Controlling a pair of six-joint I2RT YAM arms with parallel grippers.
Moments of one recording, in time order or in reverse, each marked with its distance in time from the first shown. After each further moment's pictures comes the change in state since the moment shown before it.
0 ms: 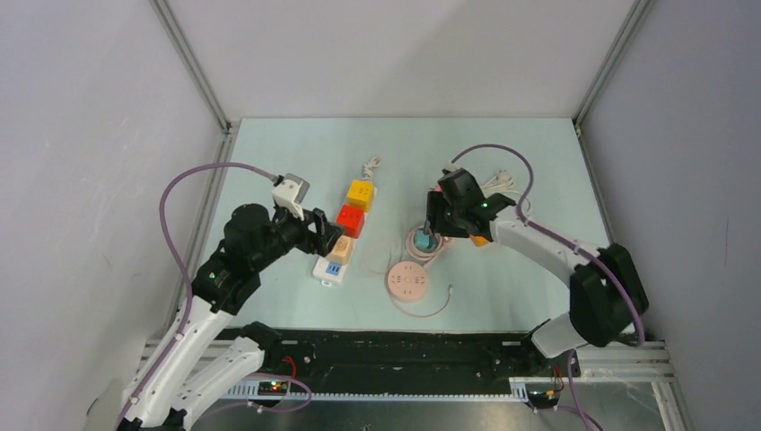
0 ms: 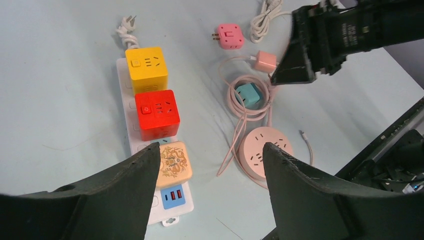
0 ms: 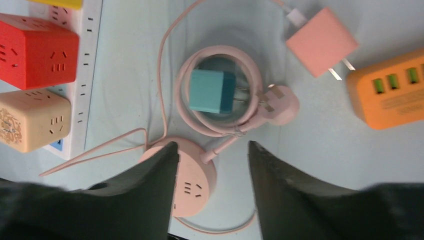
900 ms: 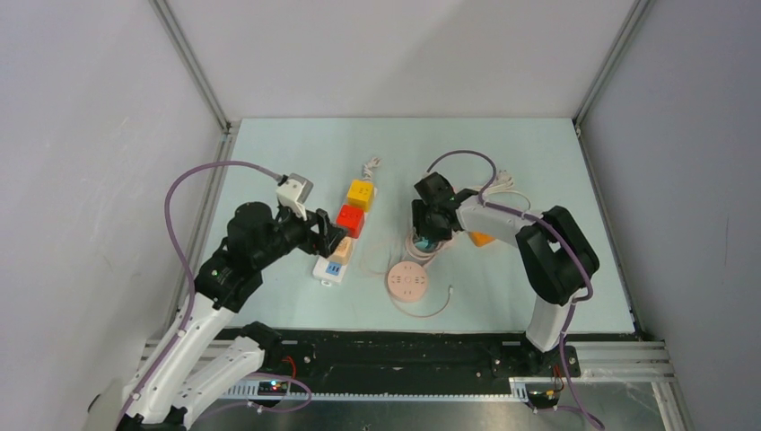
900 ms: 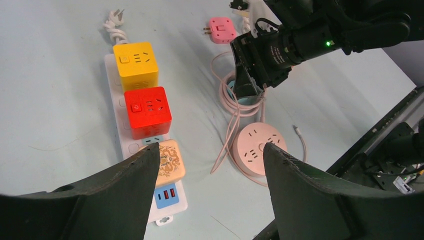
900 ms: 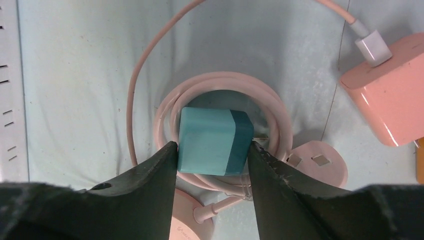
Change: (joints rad) left arm 0.000 0.024 0.000 0.000 0.037 -0.011; right arm 0.034 0.360 0.119 0.058 -0.014 -0.043
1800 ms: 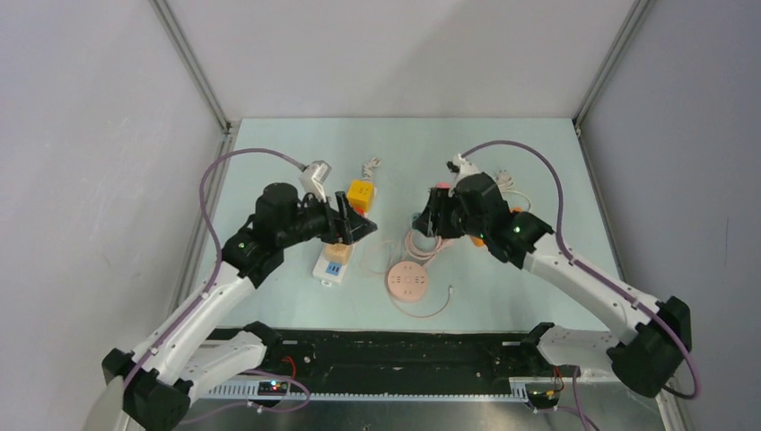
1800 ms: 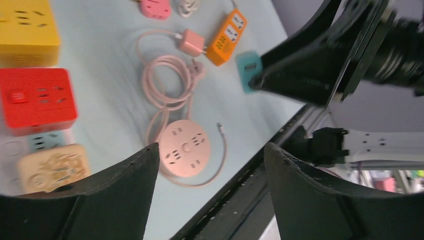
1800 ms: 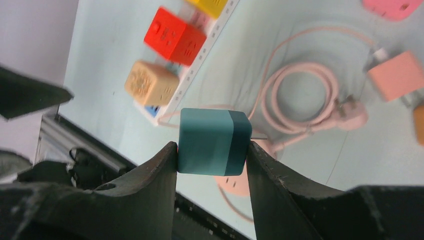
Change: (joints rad) left arm -0.025 0.201 0.040 0.082 0.170 -0.332; right arm 0.071 -0.588 -0.101 0.017 -0.042 0.033
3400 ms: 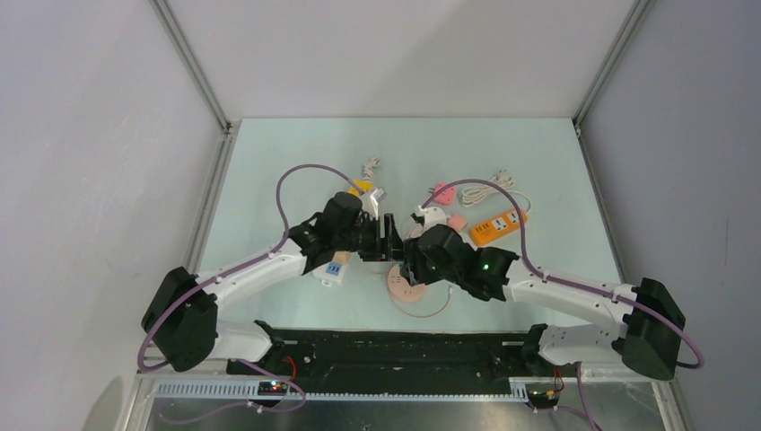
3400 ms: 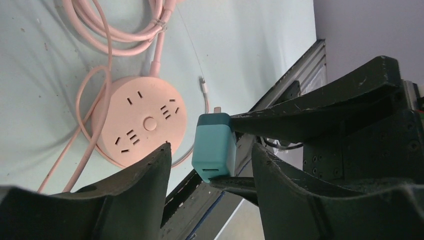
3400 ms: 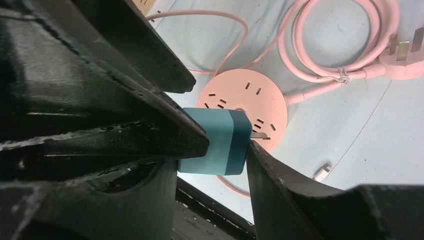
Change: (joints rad) left arm -0.230 0.399 -0.049 0.217 0.035 -0.237; right arm 0.333 -0.013 -0.218 0.056 0.222 0.040
